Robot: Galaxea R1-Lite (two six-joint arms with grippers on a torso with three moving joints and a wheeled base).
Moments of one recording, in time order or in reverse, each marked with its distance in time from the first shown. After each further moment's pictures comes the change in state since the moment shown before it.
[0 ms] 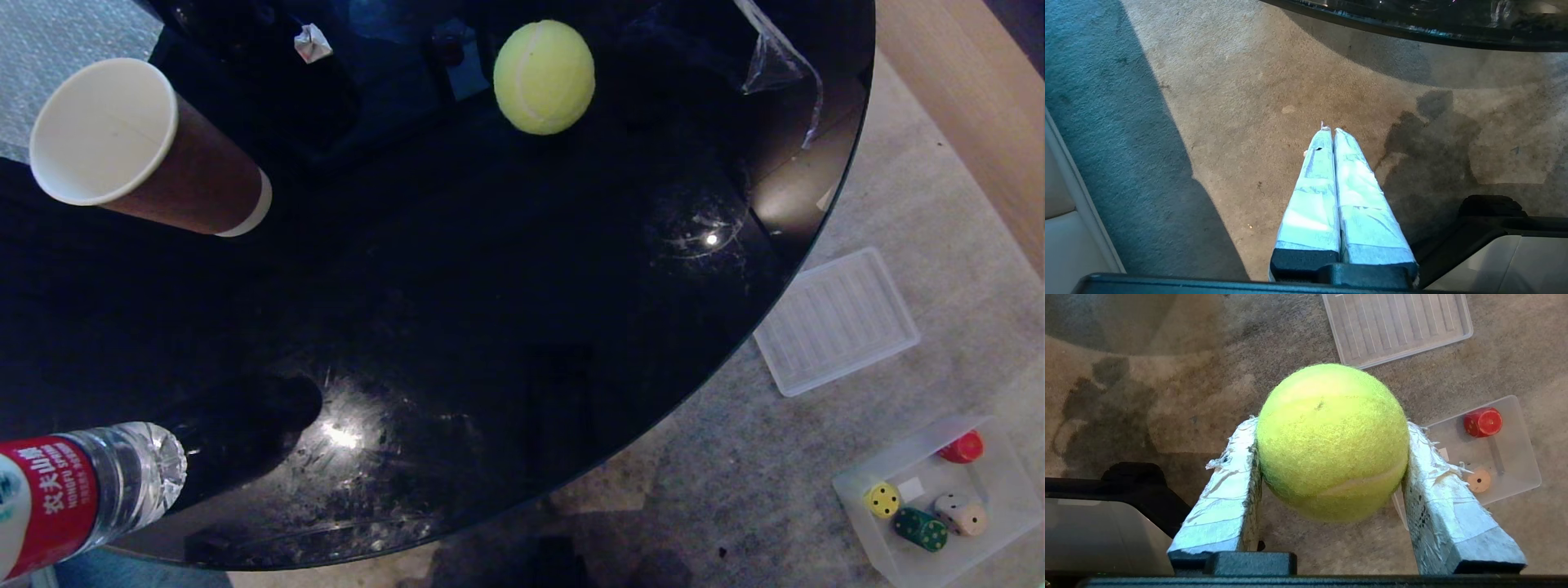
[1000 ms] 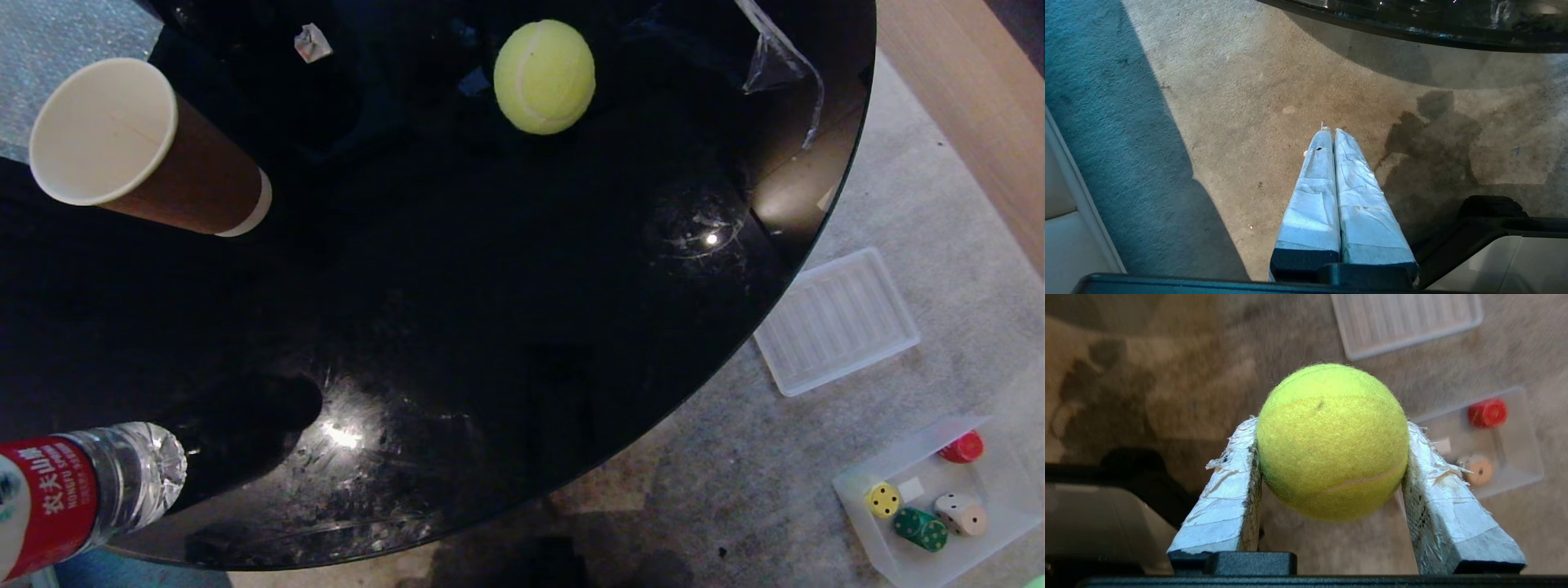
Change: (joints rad) left arm 0.000 0.000 -0.001 0.000 0.000 0.001; right arm -0.004 0.066 -0.001 -0.005 0.003 -0.019
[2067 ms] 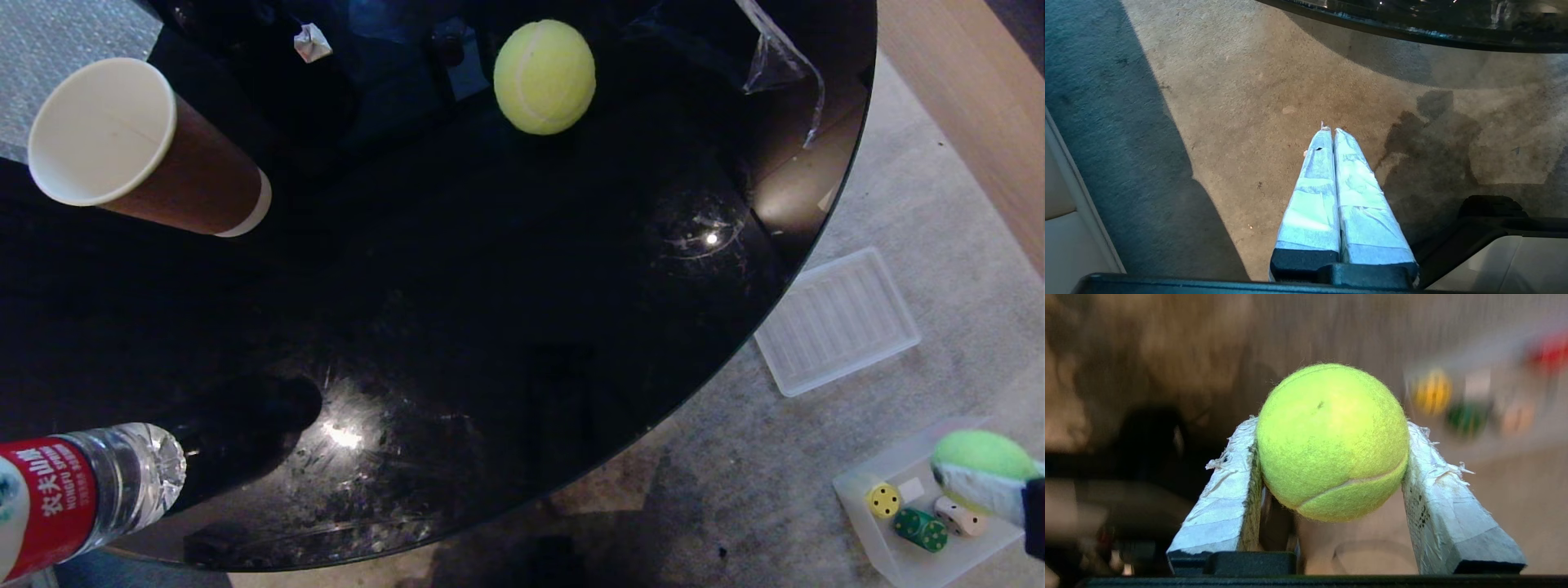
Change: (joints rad) left arm 0.000 0.000 0.000 0.000 0.000 0.000; right arm -0.081 0.858 -0.391 -0.024 0.105 0.026
